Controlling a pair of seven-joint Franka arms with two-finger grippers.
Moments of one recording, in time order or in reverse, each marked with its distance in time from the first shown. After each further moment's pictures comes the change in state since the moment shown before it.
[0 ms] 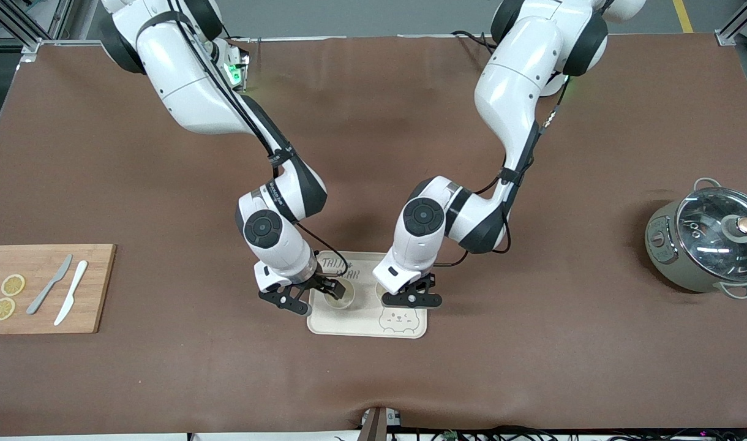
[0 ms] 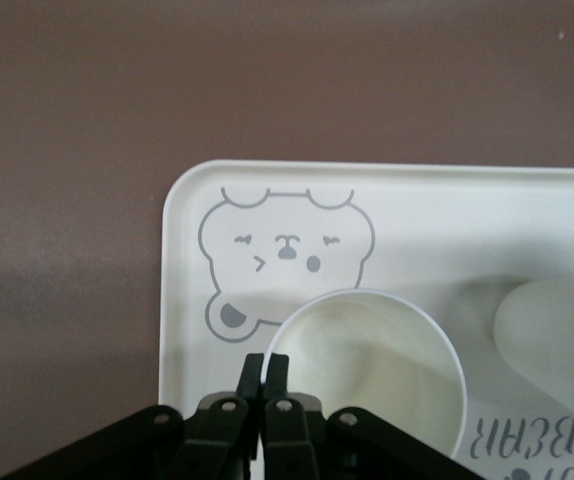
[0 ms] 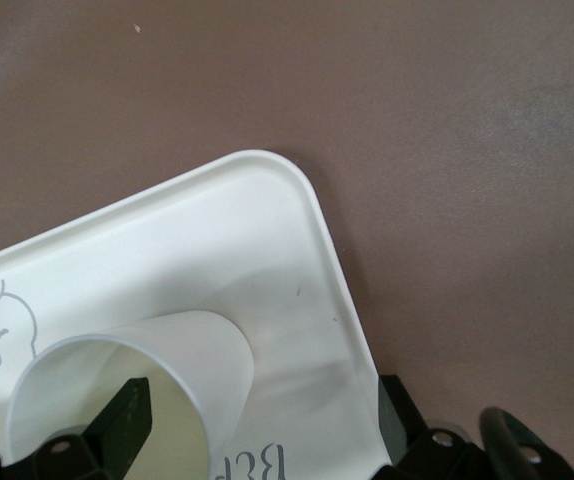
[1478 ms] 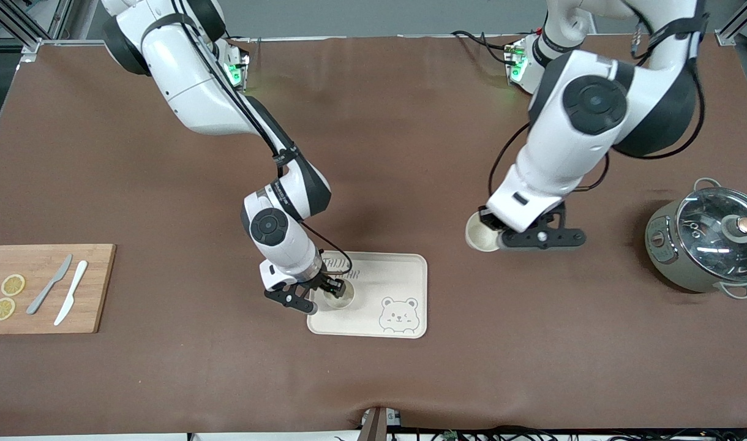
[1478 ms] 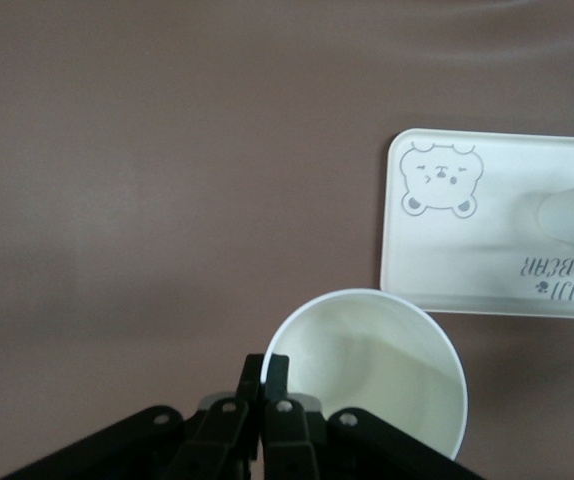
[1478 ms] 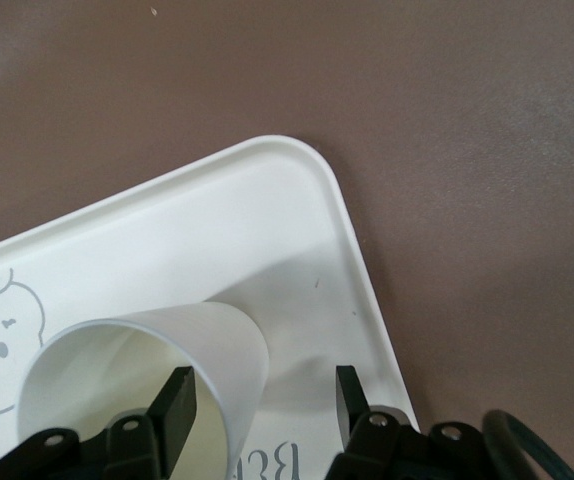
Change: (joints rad) left arm 0.156 -0.742 0.008 -0.534 -0.001 -0.299 0.177; right arm 0.013 0.011 0.000 0.000 -0.002 0.027 0.000
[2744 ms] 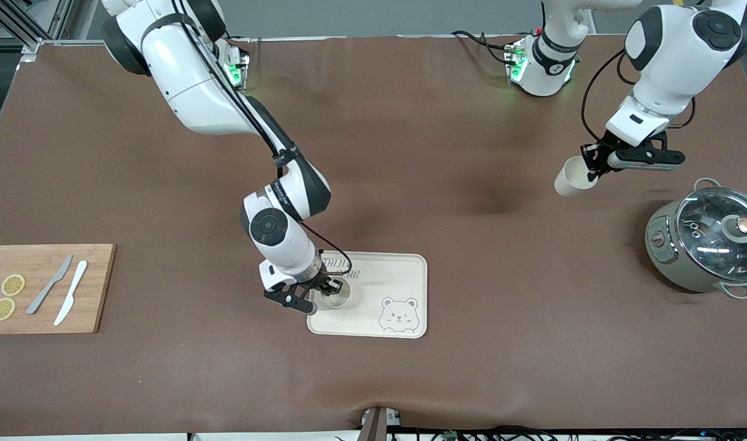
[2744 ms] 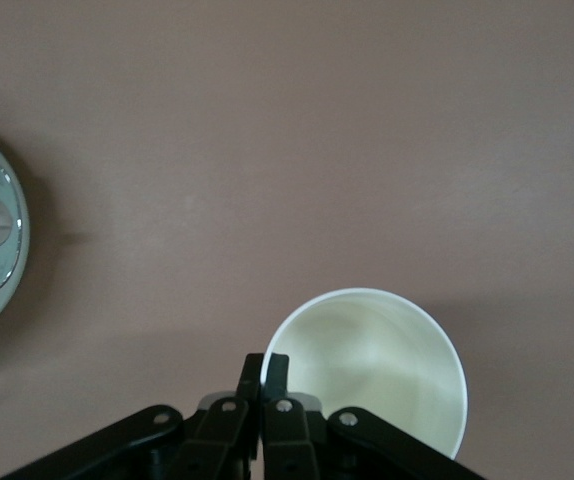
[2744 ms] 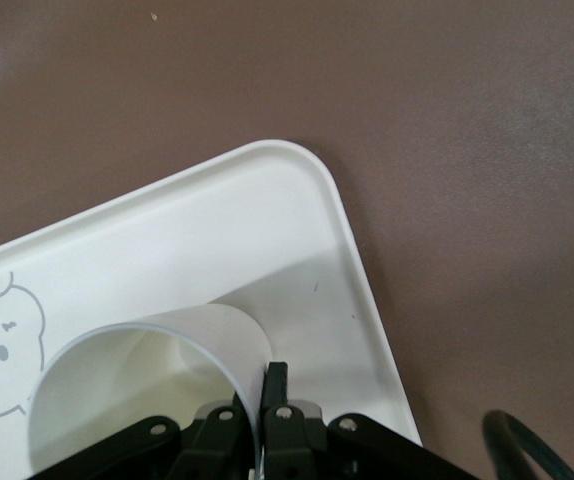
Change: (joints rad) left arm 0.347 -0.610 0.009 -1.000 -0.001 0.486 0.427; right arm 0.001 0.000 -0.005 0.002 0.000 0.000 0.000
